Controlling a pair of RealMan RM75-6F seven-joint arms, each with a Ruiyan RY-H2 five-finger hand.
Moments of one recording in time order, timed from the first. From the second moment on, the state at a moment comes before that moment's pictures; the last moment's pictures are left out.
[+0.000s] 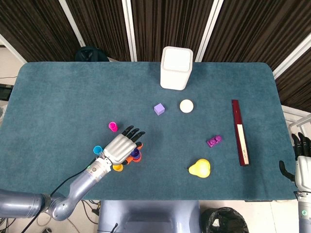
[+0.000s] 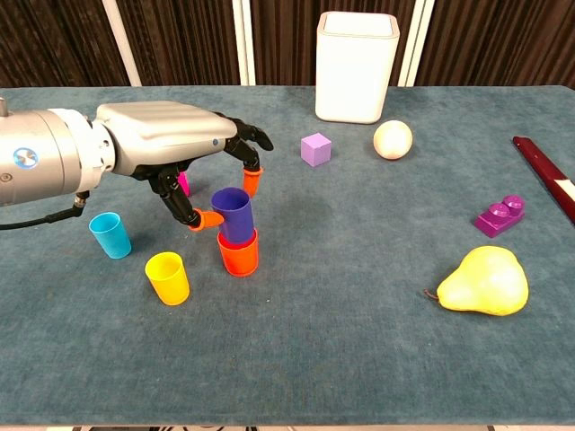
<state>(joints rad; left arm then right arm) -0.94 -1.44 -0.05 -1.83 0.95 0.98 0.68 0.05 -1.19 0.17 -1.53 -1.31 1.49 -0.07</state>
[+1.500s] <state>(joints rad) -0.80 -1.11 0.13 -2.02 1.27 0.99 0.45 0.06 -1.19 0.16 -1.55 -1.30 1.48 -0.10</state>
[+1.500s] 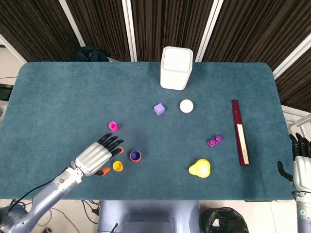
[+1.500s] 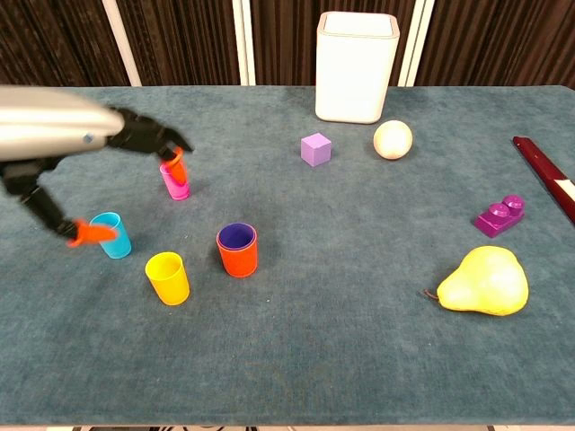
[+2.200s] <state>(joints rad) -0.78 -1.22 0.13 -1.83 1.28 0.87 0.38 0.05 -1.18 0.17 -1.56 -1.30 1.49 -0.09</state>
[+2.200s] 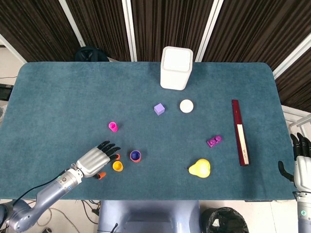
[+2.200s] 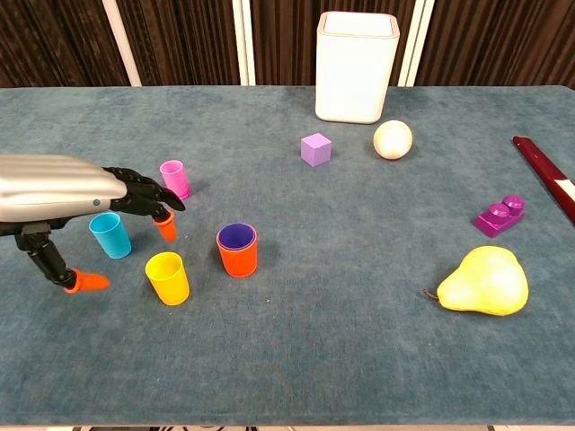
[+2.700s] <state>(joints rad) -0.78 -1.29 0.10 -1.76 1.27 0.85 0.39 0.05 -1.18 0.17 -1.56 -1.30 1.49 -0.09</state>
